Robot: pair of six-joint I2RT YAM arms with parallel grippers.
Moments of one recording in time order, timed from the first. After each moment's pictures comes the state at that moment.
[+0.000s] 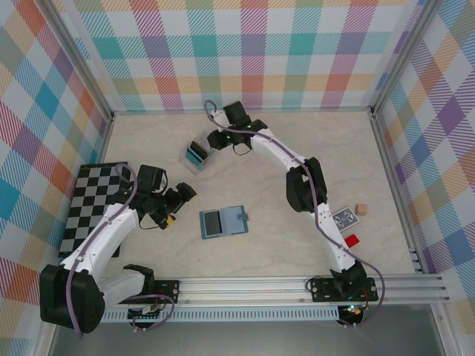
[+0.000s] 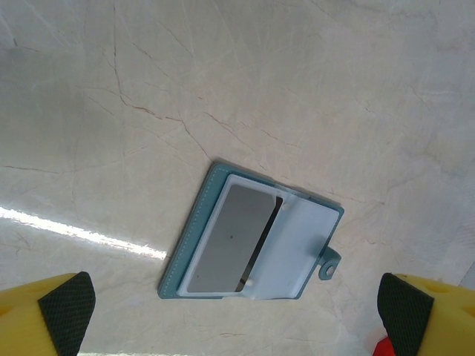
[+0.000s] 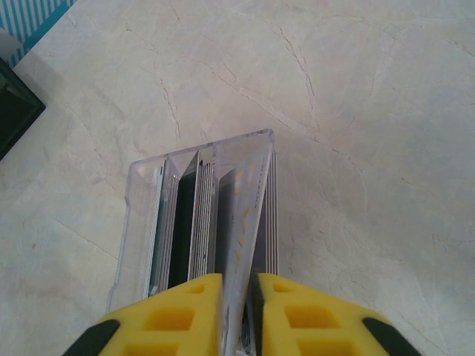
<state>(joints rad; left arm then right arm) -0.22 1.10 0.77 -0.76 0.30 -0.96 0.61 2.56 2.39 -0.57 -0.37 0.08</state>
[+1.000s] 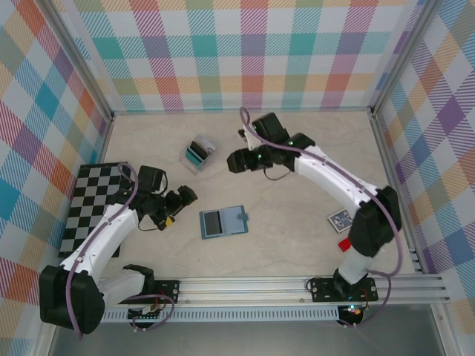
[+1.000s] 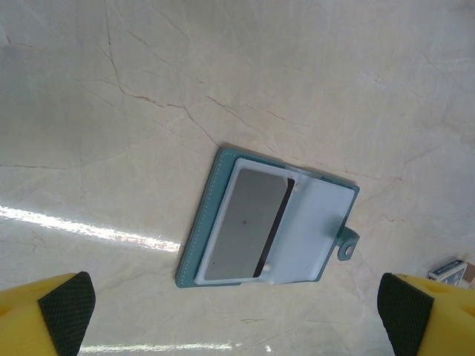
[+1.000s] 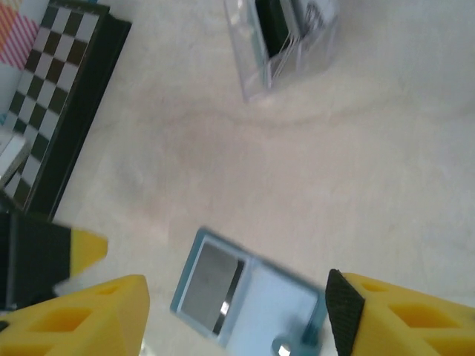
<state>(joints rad) -0.22 1.09 0.77 -0.79 0.32 -0.86 0.68 1.66 1.50 -0.70 -0.32 0.36</state>
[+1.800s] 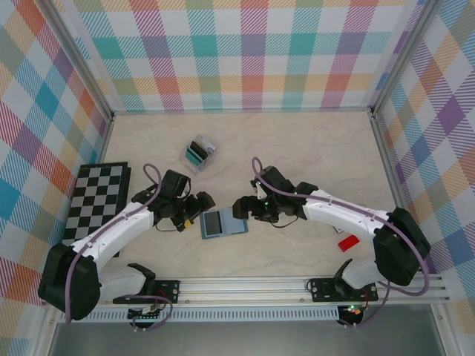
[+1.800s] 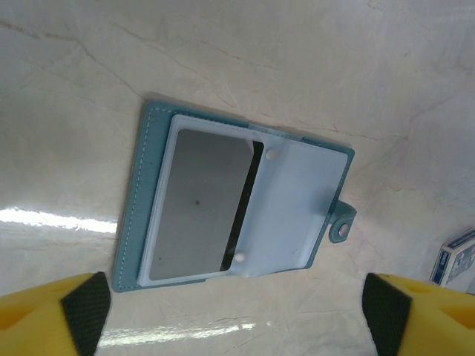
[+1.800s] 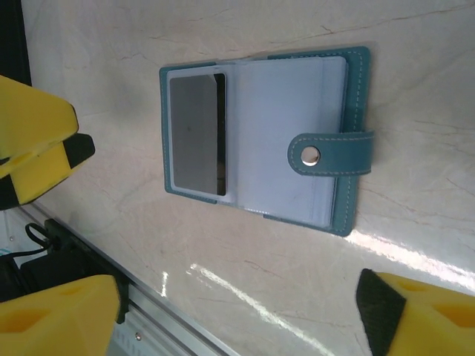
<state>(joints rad) -0.46 1.19 0.73 -0.62 0.27 -1.02 0.83 1.45 0.94 -0.47 -0.34 0.82</state>
